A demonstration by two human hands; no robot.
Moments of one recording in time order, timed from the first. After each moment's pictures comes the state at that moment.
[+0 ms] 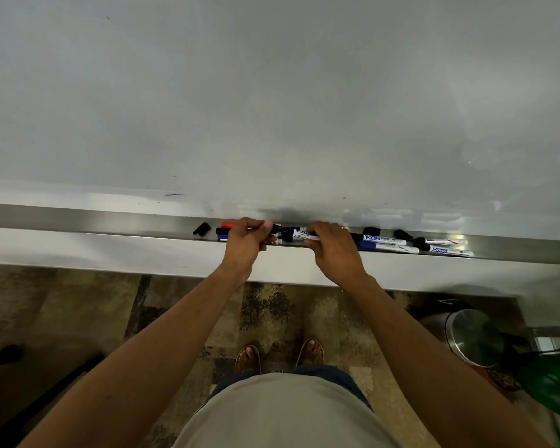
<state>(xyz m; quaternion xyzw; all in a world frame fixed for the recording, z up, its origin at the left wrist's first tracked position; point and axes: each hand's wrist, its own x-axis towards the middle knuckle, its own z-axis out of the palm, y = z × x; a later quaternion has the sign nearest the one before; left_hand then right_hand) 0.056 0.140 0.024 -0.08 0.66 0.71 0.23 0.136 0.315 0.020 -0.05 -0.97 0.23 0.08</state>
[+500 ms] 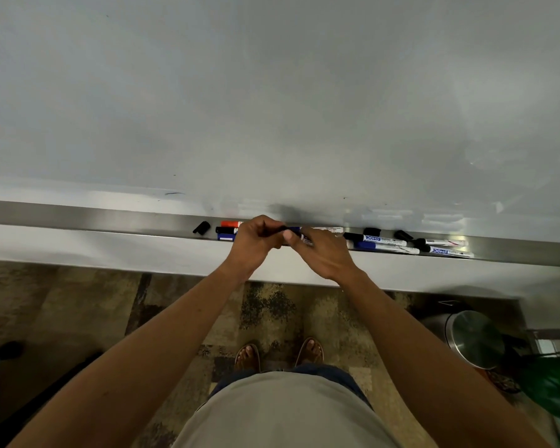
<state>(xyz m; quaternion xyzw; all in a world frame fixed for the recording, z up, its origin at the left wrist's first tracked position) 0.062 0.145 0.035 0.07 0.66 0.70 0.25 0.124 0.301 0.033 -0.12 -0.95 0.29 -0.10</state>
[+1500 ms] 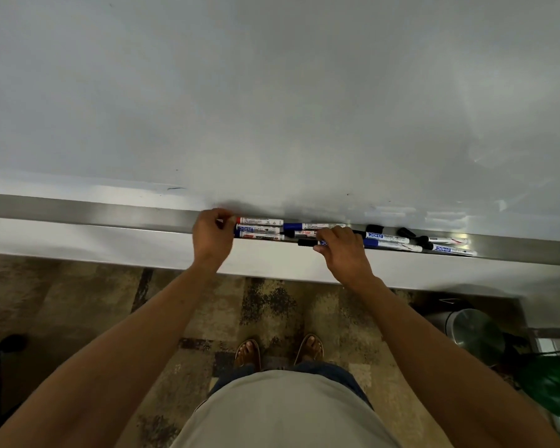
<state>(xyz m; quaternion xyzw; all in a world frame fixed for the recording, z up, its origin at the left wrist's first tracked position) 0.028 0.091 0.013 -0.02 0.89 0.46 0.04 0.144 0.336 -0.019 -0.08 -0.98 0.16 0.03</state>
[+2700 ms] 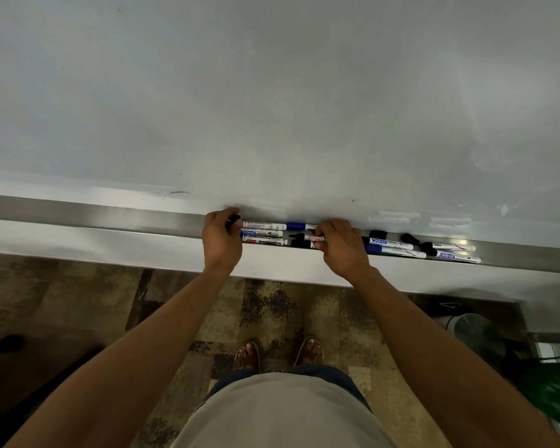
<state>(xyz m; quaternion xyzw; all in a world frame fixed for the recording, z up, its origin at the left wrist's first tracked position) 0.030 0.103 0.006 0.00 0.87 0.49 0.02 0.118 0.333 -0.007 -0.08 -0.98 0.15 0.00</state>
